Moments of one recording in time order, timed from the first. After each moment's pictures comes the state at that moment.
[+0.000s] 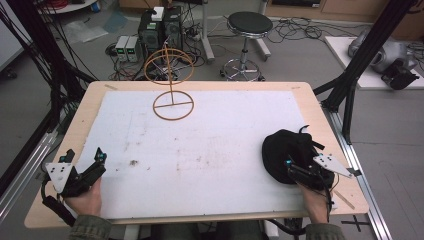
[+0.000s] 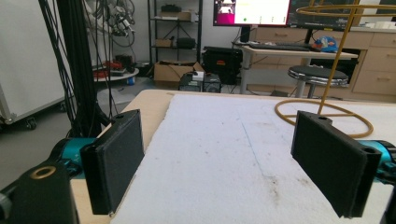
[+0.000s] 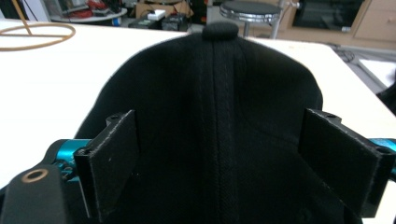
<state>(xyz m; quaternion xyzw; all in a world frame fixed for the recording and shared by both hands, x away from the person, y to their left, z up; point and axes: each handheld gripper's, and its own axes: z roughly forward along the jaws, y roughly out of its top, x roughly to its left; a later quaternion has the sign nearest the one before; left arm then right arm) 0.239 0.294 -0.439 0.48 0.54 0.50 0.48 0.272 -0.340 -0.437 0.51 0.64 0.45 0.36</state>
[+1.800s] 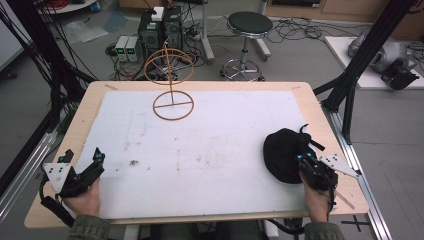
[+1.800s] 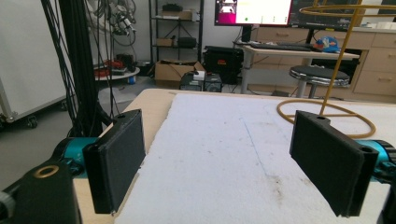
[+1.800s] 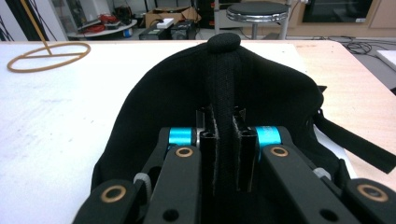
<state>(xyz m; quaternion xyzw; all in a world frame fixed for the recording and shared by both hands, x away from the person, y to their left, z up) 0.238 0.298 -0.439 0.48 0.54 0.50 0.48 0.268 -0.345 -0.428 0.52 0.62 0.48 0.34</state>
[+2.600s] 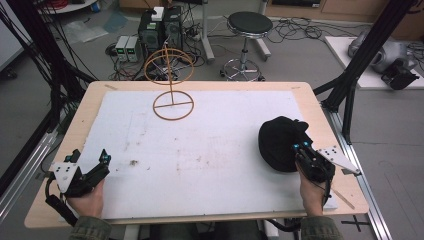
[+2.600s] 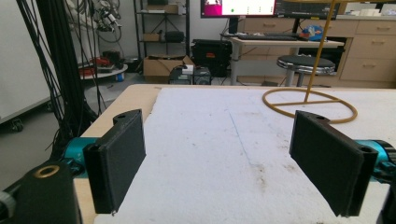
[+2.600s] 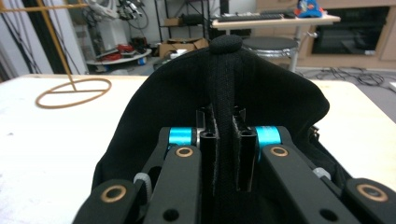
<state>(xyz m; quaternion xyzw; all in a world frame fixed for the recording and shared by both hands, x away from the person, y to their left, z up) 0.240 0.289 -0.441 0.51 0.53 0.48 0.48 0.279 -0.329 -0.406 0.48 0.60 0.53 0.35</state>
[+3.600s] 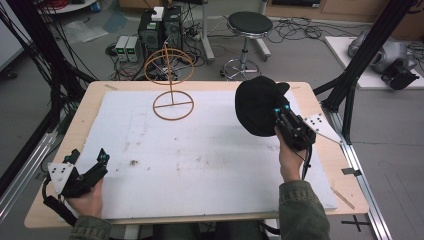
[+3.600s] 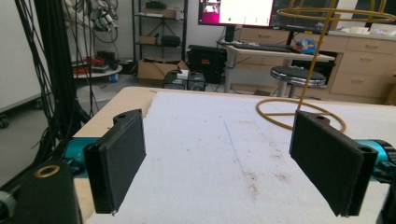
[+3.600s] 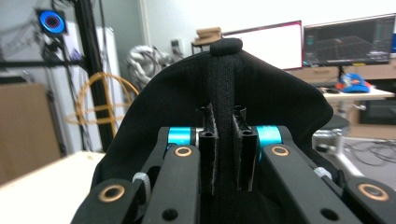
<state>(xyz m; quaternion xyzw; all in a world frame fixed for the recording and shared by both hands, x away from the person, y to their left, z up) 0.238 0.292 -0.440 0.49 0.53 0.47 0.51 0.331 -0.268 -0.342 0.39 0.54 0.65 0.36</state>
